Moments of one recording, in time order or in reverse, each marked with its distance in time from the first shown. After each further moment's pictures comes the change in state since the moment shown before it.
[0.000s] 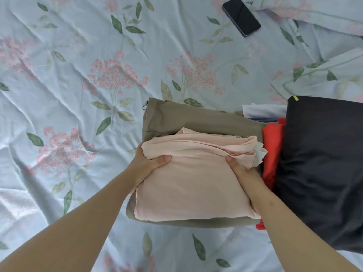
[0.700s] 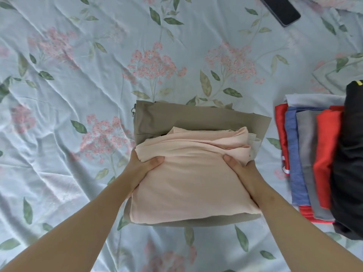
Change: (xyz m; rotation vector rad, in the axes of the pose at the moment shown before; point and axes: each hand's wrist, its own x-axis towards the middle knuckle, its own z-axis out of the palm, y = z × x) left_hand -0.032 -0.048 -0.113 -0.048 0.104 0.056; right_hand -0.031 0.000 0.106 0.086 -0.159 -0.043
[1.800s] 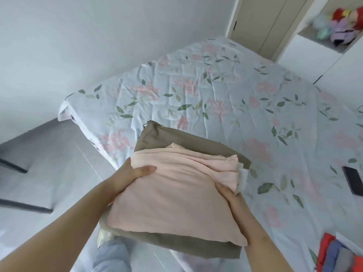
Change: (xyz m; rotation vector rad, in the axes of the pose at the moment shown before) left_hand -0.325 -0.069 -0.214 -0.427 0.308 0.378; right_hand -0.241 -0.087 0.200 -0.310 -0.650 -0.315
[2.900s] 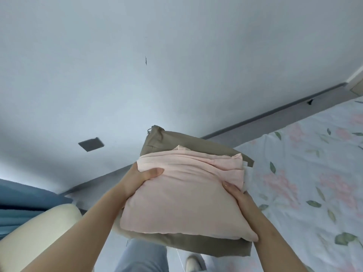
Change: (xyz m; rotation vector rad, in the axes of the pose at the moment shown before) left_hand 0.157 0.154 -0.621 -0.170 0.395 0.009; right_hand 0.420 -0.198 0.572 -0.194 -0.241 0.137
